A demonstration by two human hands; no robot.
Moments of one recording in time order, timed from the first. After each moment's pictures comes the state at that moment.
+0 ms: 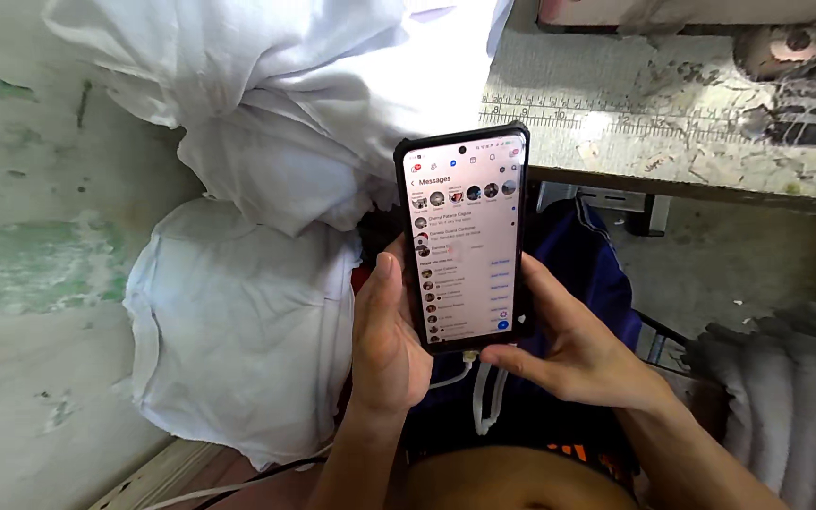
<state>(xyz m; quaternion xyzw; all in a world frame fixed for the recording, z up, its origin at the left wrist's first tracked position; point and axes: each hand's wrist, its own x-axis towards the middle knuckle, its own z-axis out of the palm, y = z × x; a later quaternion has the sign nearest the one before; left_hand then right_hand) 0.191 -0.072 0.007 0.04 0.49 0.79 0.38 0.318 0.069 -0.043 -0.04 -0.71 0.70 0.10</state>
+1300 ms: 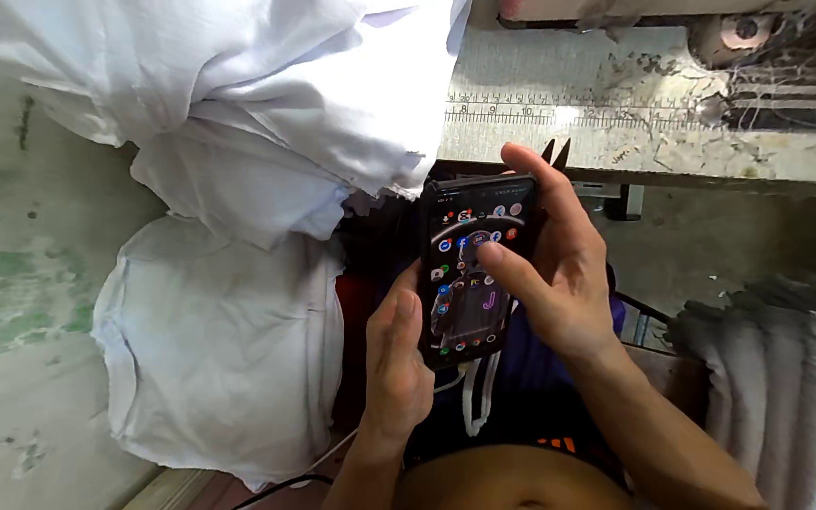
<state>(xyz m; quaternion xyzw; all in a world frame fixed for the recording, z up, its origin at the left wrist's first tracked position) 0.210 -0.075 -0.014 0.09 0.49 0.78 0.38 0.275 0.076 -0.015 -0.22 -0.65 0.68 0.27</state>
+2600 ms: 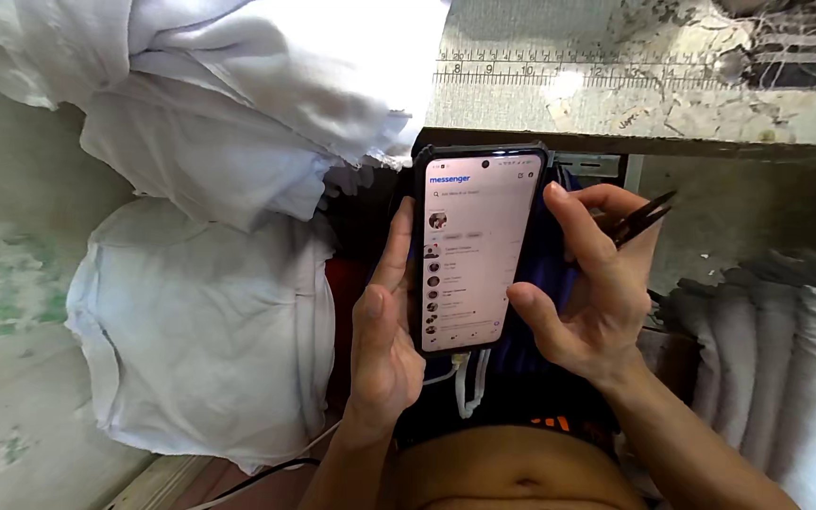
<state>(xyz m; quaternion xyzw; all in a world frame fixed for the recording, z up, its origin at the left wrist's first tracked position) 0.204 -0.078 -0.013 0.18 0.46 0.76 0.43 0.324 0.069 -0.045 -0.21 -0.83 0.38 0.35</state>
